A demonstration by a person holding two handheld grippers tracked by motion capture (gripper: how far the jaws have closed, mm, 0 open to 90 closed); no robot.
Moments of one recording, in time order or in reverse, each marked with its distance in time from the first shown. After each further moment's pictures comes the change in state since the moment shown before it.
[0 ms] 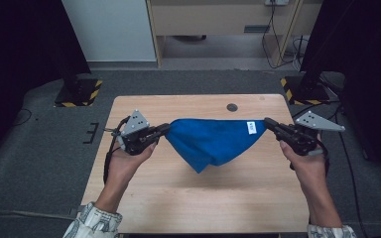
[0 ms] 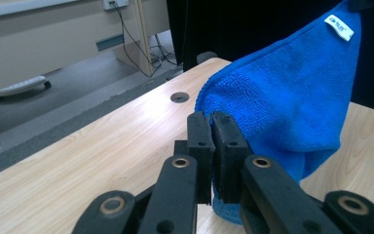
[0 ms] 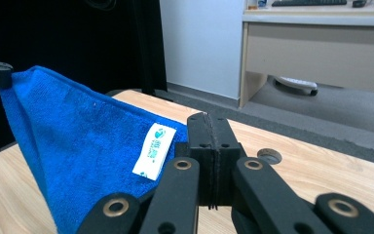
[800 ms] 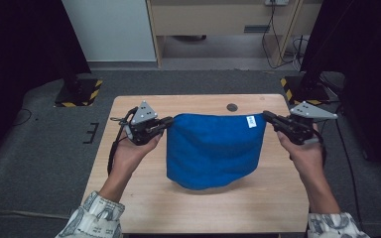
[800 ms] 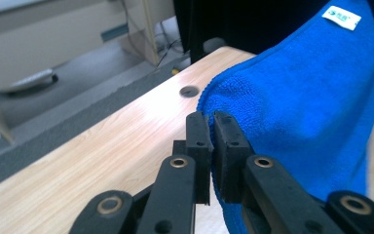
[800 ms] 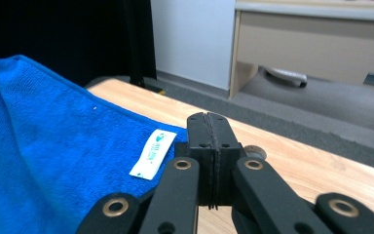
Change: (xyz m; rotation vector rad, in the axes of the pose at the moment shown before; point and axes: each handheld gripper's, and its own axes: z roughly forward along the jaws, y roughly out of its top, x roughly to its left) left arm 0.019 0.007 0.037 0.085 0.035 0.015; right arm -0.019 0.007 0.031 0.065 -0.035 -0.028
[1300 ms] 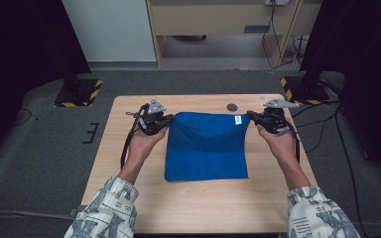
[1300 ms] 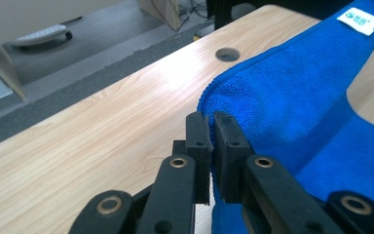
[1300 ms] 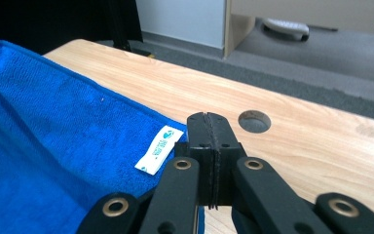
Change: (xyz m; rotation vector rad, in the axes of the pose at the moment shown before) left arm 0.037 -0.032 0.071 0.123 0.071 -0.071; right arm -0.027 -0.034 0.093 0.162 -0.037 0.059
